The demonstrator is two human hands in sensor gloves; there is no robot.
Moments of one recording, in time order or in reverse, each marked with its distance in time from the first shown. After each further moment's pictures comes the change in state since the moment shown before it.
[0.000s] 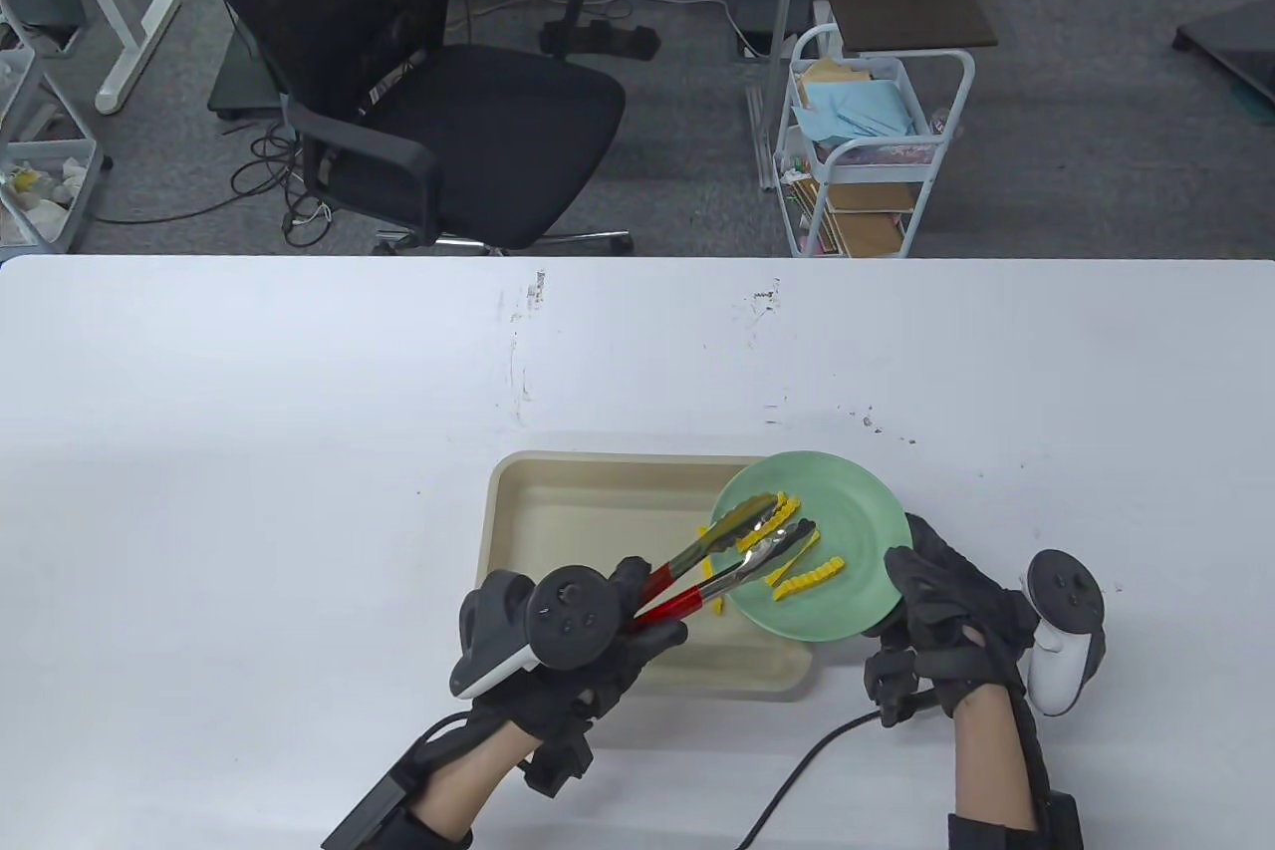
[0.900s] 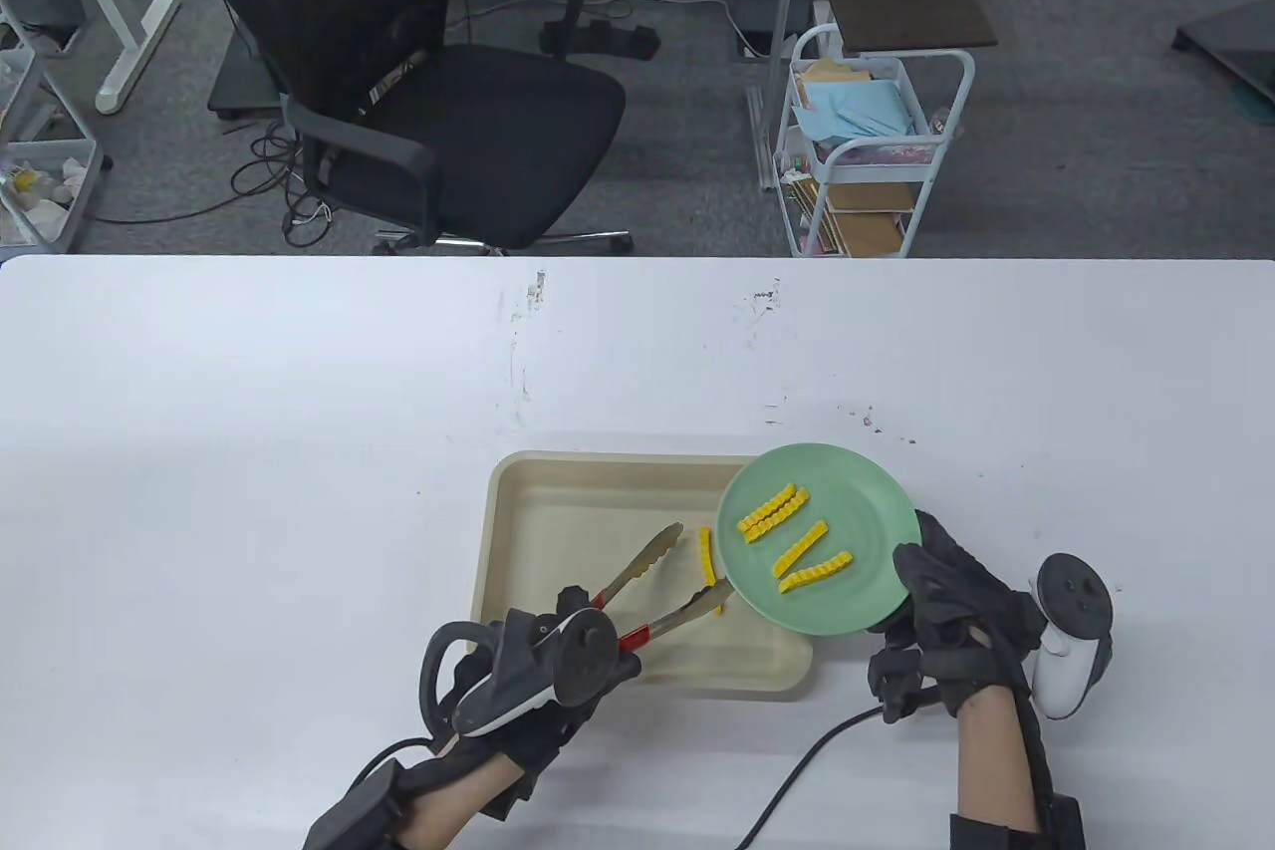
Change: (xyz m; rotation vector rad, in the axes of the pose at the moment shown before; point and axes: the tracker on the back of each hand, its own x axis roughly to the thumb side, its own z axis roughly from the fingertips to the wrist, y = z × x) left_hand -0.005 -0.040 0.012 -0.097 0.117 -0.397; right_hand -0.001 -0.006 0.000 -0.027 -0.024 -0.026
